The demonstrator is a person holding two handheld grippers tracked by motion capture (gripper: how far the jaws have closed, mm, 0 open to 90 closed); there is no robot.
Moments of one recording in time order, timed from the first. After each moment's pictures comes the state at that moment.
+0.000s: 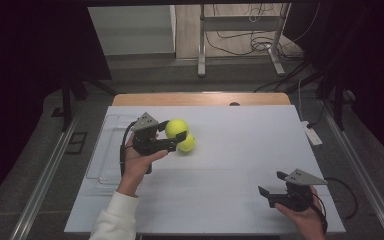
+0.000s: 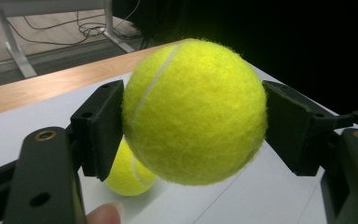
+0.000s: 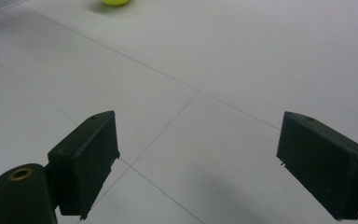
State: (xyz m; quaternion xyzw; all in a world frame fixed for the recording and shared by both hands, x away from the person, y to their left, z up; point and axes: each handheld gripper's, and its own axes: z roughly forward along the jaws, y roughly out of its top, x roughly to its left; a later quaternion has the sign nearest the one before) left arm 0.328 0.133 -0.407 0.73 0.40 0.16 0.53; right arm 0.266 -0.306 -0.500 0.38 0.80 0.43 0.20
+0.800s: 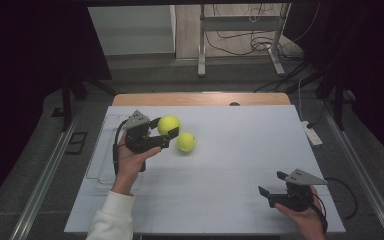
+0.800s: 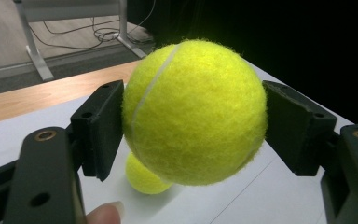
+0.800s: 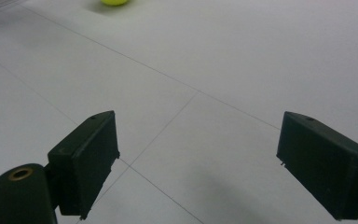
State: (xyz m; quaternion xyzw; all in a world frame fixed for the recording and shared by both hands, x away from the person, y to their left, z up) left arm 0.328 0.150 -0.404 0.71 0.42 0.17 0.54; right arm 0.266 -0.307 -0.500 0.38 0.80 0.43 0.20
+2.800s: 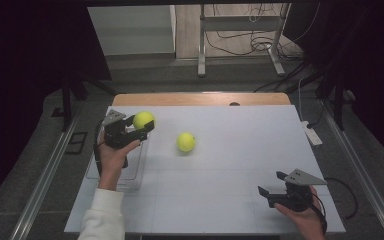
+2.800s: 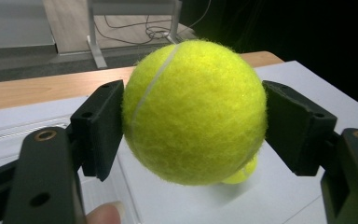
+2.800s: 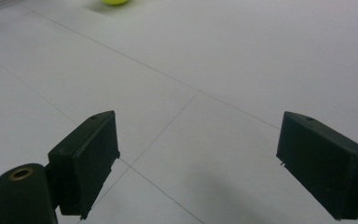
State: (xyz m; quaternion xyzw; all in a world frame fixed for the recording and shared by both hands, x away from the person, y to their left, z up) left arm 0.342 0.209 -0.424 0.67 0.50 0.21 0.51; right arm 0.266 -0.305 -0.500 0.38 0.80 0.43 0.20
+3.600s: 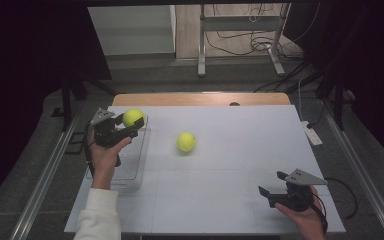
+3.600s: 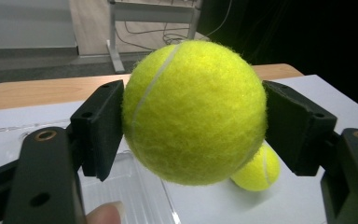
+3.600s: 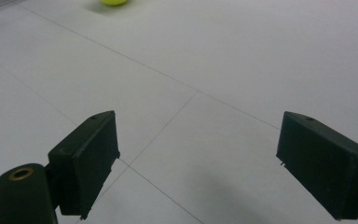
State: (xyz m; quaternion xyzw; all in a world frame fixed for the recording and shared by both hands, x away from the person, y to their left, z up) left arm 0.341 0.230 -0.422 0.64 0.52 0.24 0.50; right arm 0.266 -0.307 -0.500 0.38 0.80 0.43 0.20
